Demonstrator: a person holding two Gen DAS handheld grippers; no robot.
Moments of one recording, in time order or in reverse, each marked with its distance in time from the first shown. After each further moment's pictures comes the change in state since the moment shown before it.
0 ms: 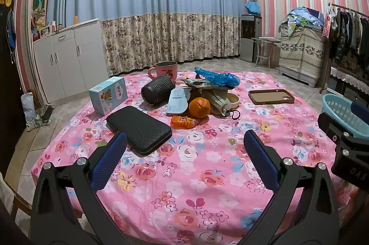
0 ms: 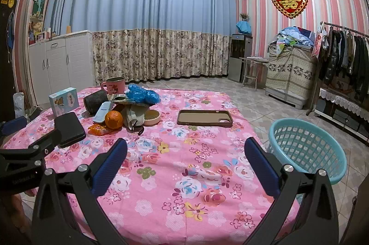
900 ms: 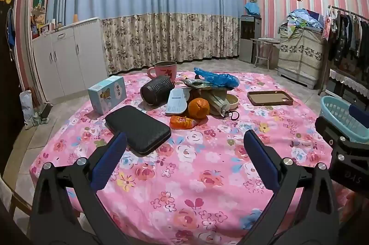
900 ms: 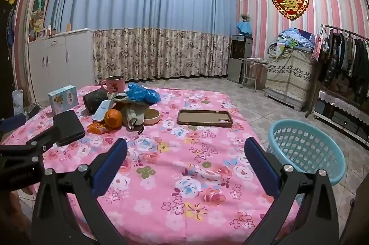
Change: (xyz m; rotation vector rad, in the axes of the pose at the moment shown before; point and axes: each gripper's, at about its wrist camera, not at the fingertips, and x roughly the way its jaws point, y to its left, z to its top) left arm 0.000 0.000 0.000 -0.018 0.001 -0.009; right arm -0.007 -0.006 0.002 0.003 -0.003 -0.001
